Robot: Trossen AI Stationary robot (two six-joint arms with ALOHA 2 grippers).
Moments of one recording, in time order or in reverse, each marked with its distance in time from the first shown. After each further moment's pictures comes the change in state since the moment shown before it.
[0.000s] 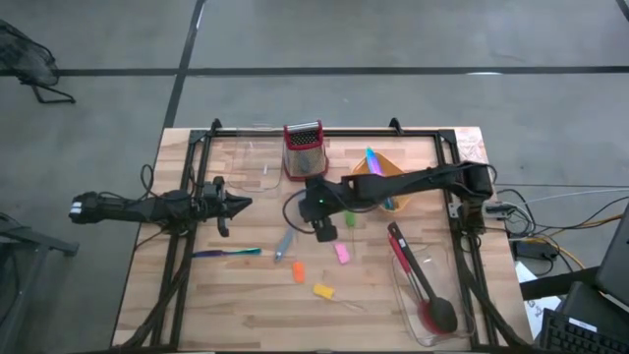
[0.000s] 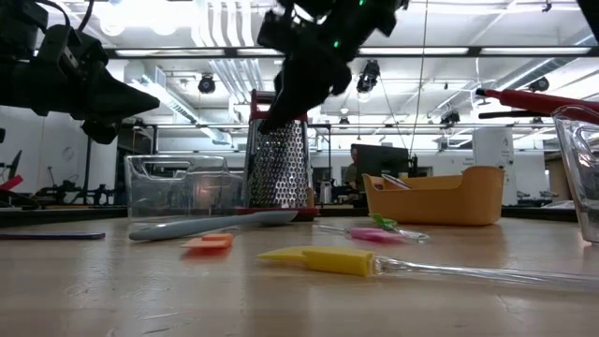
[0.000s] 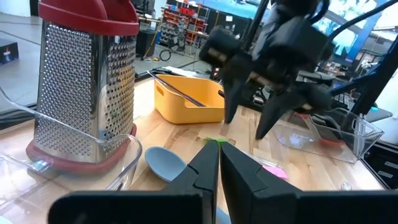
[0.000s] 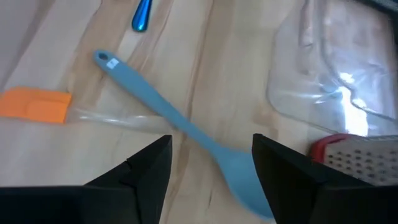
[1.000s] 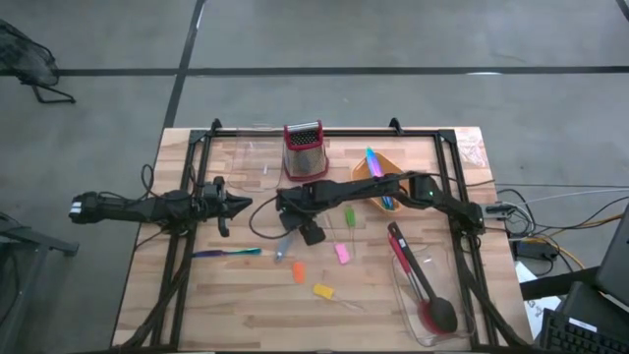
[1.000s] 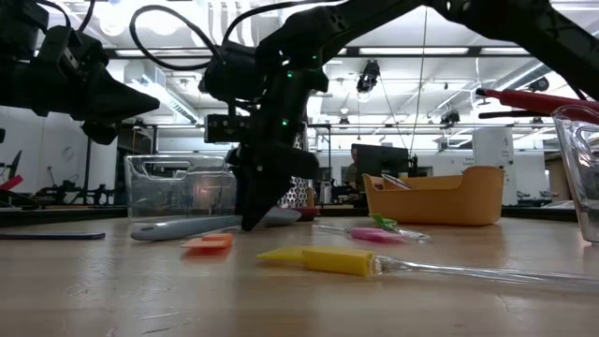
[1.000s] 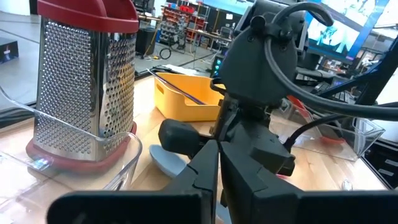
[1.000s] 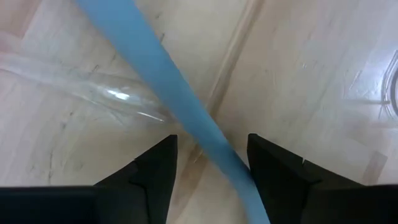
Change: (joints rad) left arm 0.000 0.006 0.000 -0.003 0.000 0.000; right arm -0.037 0.473 0.484 -0.375 -0.060 -0.191
